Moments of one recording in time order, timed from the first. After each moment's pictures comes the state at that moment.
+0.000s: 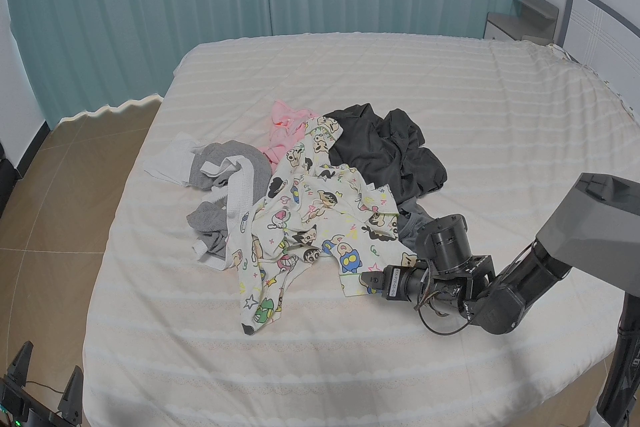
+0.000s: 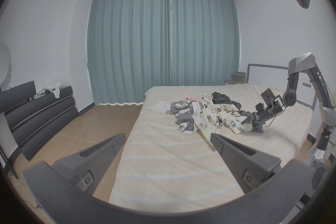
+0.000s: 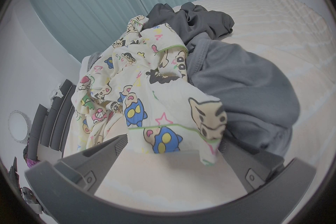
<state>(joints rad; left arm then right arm) 0.00 0.02 -0.02 0.02 0.02 -0.01 0.61 2.17 -0.84 -0.70 -0.17 0.55</state>
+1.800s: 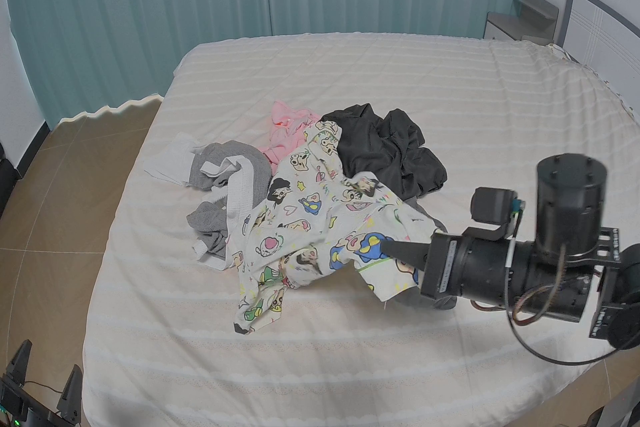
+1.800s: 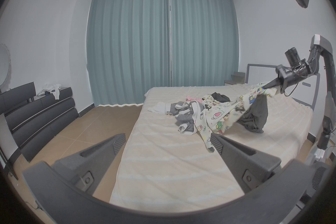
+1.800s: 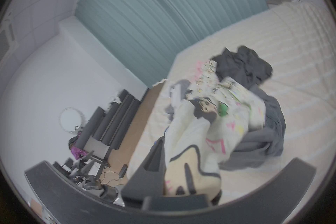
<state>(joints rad) 0.00 0.02 -0.02 0.01 0.02 0.00 0.82 1.59 -0.70 -0.59 -0.04 0.58</state>
